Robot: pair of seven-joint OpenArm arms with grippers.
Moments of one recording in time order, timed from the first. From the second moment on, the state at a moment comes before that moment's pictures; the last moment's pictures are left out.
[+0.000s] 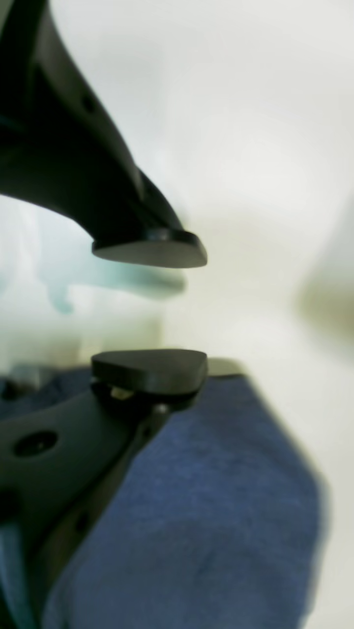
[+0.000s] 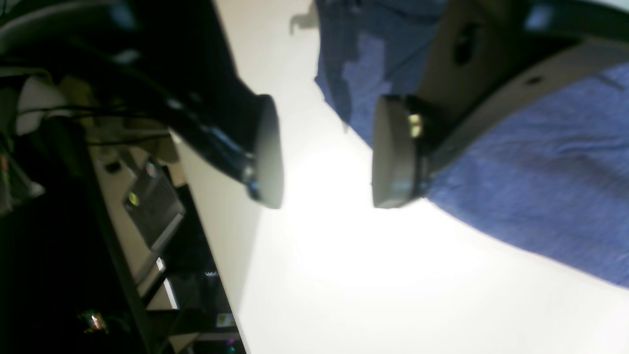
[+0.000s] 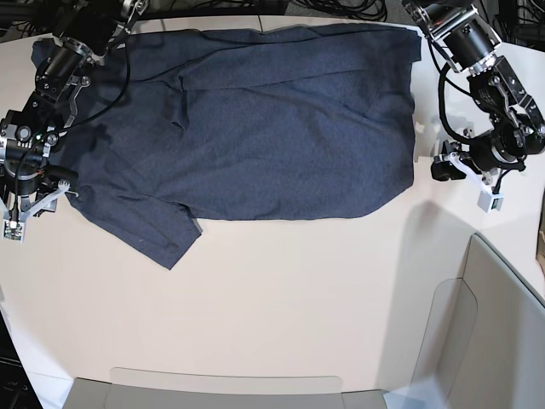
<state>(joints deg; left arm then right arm) -7.5 -14.1 -39.8 83.3 -34.8 -32.2 79.7 7.6 8.4 29.7 112.8 -12.6 18.0 -65.6</state>
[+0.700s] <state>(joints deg) -9.6 -17.0 -34.0 70.8 -42.0 -32.5 77.8 12.7 11.5 42.1 88.6 13.8 18.0 -65.2</state>
